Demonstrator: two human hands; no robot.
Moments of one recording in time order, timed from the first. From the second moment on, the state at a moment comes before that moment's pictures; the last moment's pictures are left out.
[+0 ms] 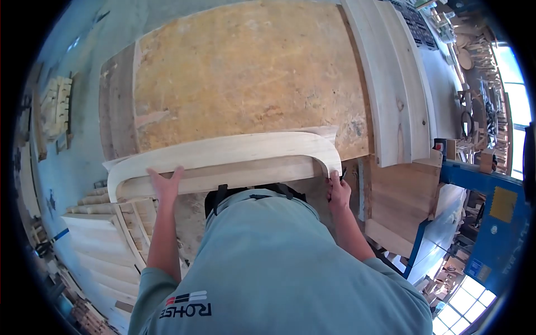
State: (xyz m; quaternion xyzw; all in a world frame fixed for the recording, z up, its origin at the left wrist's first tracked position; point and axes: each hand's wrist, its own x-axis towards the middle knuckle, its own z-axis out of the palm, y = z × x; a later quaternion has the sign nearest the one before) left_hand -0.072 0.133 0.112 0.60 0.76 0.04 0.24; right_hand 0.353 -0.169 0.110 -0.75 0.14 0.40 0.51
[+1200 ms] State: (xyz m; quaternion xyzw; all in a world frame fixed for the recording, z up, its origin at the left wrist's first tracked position) left_hand -0.078 0.138 0.106 0.59 0.77 0.02 0.24; right_hand 0.348 -0.167 0.114 -0.72 0.15 0.40 0.55
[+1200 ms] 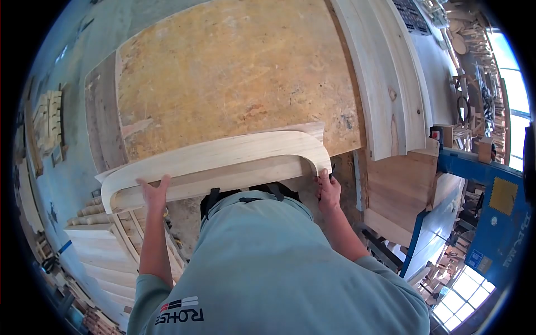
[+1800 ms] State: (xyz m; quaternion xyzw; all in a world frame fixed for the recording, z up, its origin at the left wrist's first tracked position) left_hand -0.094 0.138 0.091 0.58 0.76 0.05 0.30; right_hand 0.341 -0.179 0.091 -0.69 0.18 0.40 0.57
